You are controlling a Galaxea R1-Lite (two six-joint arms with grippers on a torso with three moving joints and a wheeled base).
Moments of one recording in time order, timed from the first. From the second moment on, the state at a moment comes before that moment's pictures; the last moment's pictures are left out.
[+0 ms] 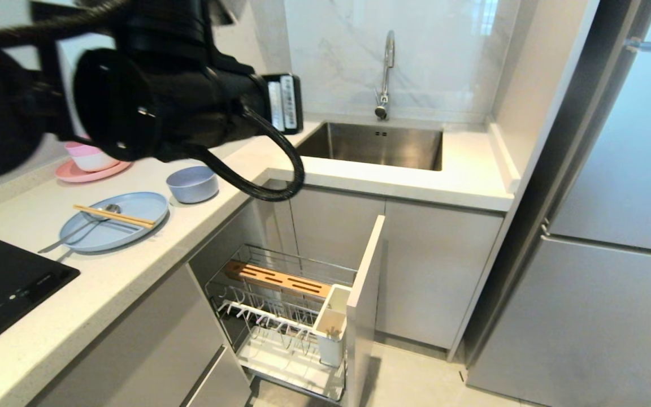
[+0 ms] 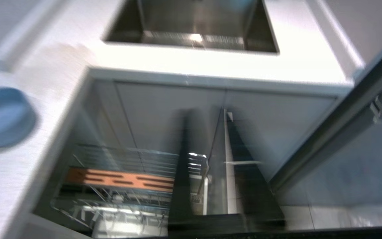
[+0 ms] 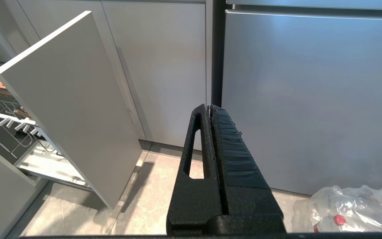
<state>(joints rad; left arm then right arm) -0.77 1.63 -1.60 0.08 0.54 -0.07 0.00 0.00 0.00 0.00 -0.02 0.04</state>
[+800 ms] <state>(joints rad) -0.23 0.88 -1.34 0.11 0.40 0.13 0.00 0.00 0.00 0.00 -0.02 0.04</state>
